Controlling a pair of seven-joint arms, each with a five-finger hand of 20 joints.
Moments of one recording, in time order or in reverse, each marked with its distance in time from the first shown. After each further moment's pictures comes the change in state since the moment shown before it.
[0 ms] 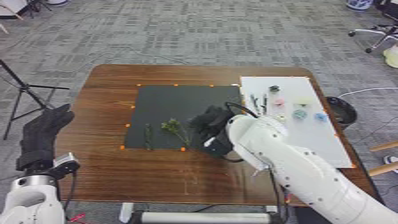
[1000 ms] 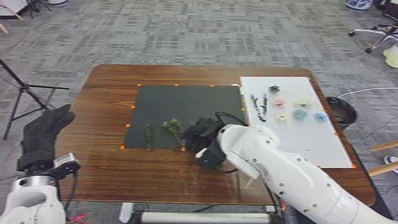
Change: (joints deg) left arm -0.1 -0.2 0.2 0.1 0.0 0.0 0.1; right arm -1.7 -2.4 -0.8 -0.2 2.8 -1.7 0.7
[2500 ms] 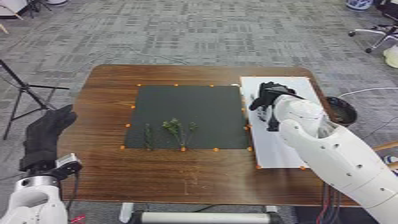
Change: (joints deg) left arm -0.2 -0.5 0.6 0.1 0.0 -0.1 0.2; right arm 3.4 10.0 9.8 11.9 -46.0 -19.4 -12.4
